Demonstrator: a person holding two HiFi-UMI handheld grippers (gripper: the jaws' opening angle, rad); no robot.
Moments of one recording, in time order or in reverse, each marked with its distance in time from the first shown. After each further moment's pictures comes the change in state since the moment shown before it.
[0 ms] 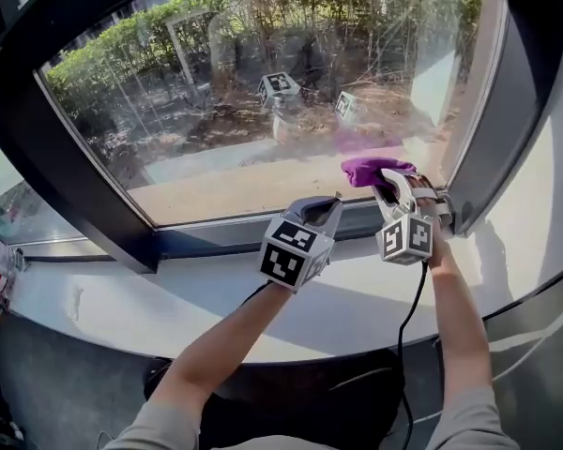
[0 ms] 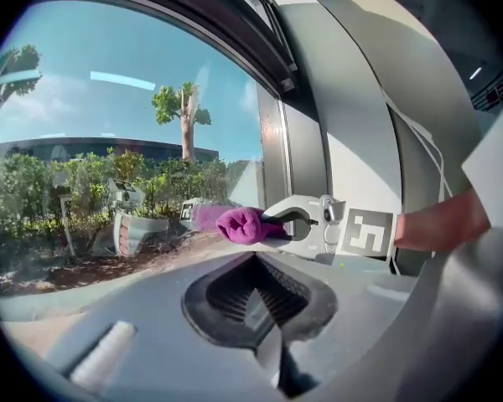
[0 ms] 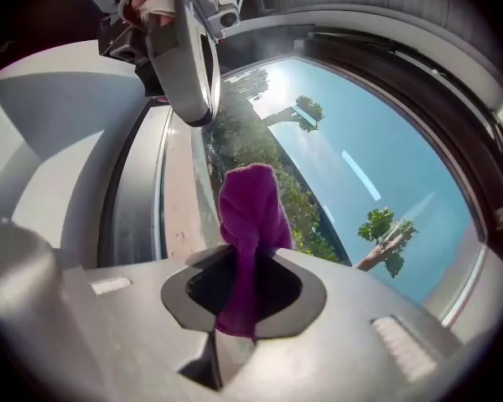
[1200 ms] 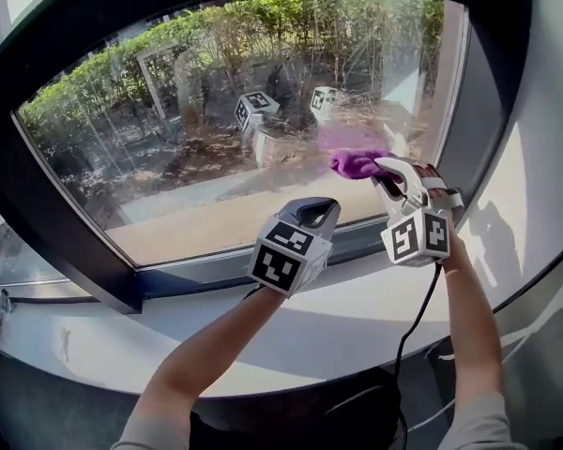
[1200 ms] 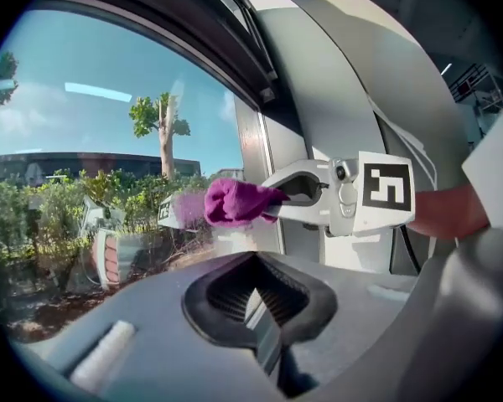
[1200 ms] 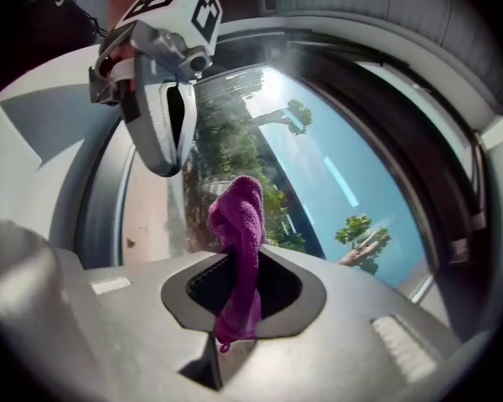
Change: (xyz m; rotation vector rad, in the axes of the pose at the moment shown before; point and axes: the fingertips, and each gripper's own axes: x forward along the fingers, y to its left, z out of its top) left arm 0.022 -0.010 0.076 0.099 -0.068 -0.097; right arm -0.044 -0.121 0.022 -0.047 0.006 -0.111
